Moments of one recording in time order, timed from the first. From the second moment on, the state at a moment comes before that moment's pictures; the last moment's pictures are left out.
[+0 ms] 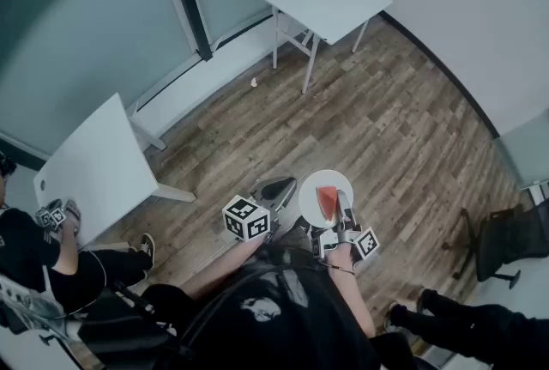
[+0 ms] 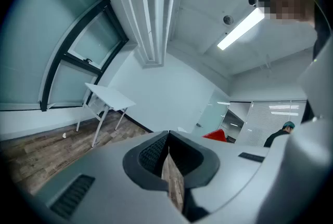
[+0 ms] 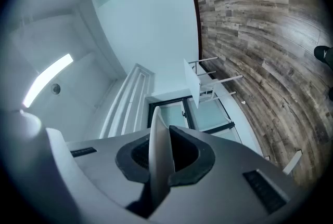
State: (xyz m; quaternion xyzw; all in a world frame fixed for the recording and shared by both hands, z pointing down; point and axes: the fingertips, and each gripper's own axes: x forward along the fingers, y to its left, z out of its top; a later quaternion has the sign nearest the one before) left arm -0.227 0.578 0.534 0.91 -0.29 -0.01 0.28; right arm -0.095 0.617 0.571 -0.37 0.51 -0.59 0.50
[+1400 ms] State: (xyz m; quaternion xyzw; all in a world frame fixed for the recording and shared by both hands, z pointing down) left arm -0.065 0.472 0.584 0.91 -0.27 0.05 0.32; right arm 0.073 0.511 0.646 -0.41 0.42 -0.63 0.51
